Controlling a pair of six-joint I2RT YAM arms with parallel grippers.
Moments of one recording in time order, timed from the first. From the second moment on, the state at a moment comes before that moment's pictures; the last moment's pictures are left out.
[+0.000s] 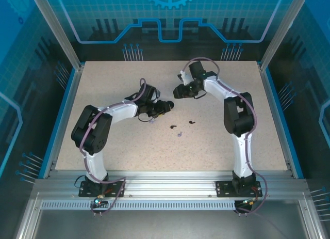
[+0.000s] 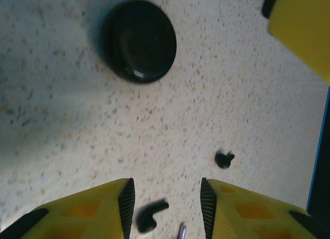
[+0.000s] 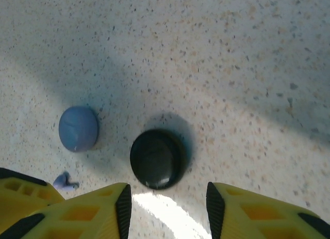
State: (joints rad) left arm -0.43 1.89 1.18 -0.19 0.42 -0.81; right arm 0.33 2.23 1.83 -0.70 -0.51 0.09
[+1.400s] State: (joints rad) left arm -0.38 2.09 1.32 -0.18 0.41 -0.87; right arm 0.35 2.50 2.12 -0.95 -0.64 0.08
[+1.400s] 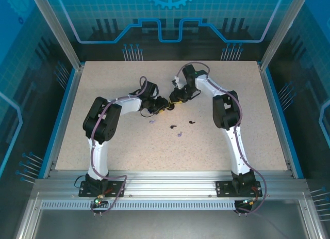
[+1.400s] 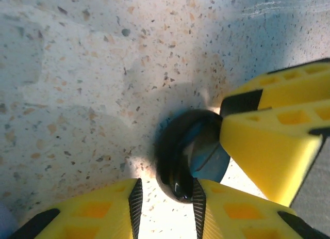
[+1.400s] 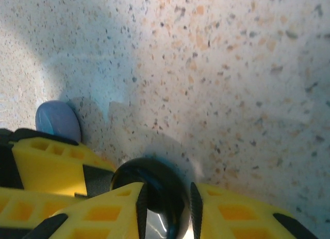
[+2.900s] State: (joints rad) left arm -0.30 2.14 1.51 -0.22 0.58 -0.73; right arm 0.32 2.10 1.48 -0.55 -0.60 0.37
